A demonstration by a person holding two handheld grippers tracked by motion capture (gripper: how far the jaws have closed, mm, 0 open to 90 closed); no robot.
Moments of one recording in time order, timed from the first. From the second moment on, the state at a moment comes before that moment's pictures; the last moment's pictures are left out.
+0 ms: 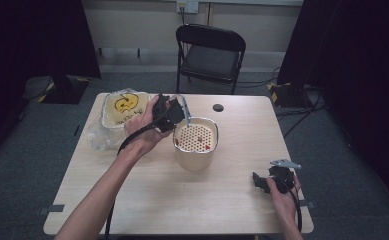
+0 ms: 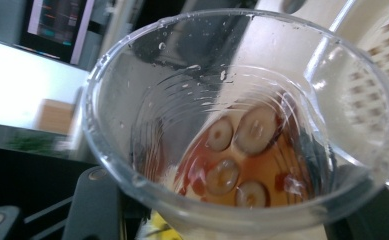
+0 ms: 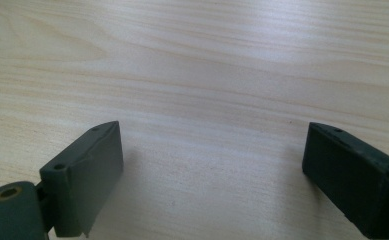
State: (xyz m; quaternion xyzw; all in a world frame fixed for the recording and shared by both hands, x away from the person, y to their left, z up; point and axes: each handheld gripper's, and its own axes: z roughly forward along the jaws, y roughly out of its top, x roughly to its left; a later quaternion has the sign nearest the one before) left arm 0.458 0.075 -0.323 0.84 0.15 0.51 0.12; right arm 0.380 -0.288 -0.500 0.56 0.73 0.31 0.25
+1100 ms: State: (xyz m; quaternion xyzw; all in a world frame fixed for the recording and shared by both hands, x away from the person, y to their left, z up) left arm 0.460 0.043 -0.344 0.79 -0.03 0.60 -0.05; right arm 0.380 -0.288 -0.500 0.56 0.73 0.31 0.25
